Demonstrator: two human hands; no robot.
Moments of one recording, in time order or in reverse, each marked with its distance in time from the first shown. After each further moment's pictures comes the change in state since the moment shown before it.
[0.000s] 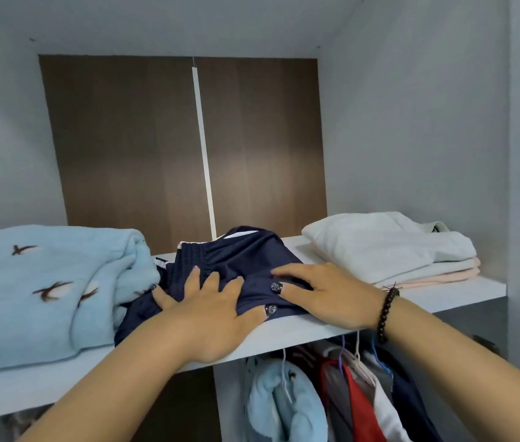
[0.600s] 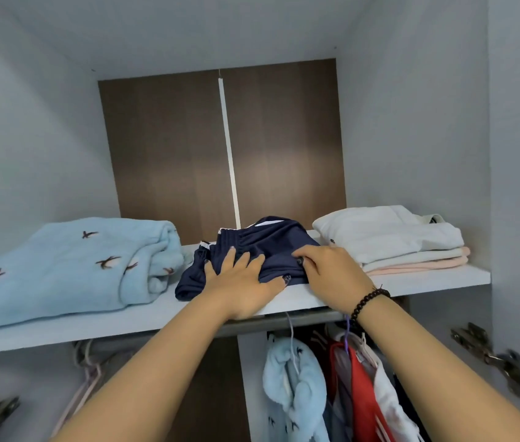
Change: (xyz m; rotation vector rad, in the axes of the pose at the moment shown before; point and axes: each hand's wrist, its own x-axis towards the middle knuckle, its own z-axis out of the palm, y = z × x) left_hand 0.010 0.036 0.012 -0.112 0.128 -0.032; right_hand -0.016 0.020 0.007 -0.096 0.361 -0.012
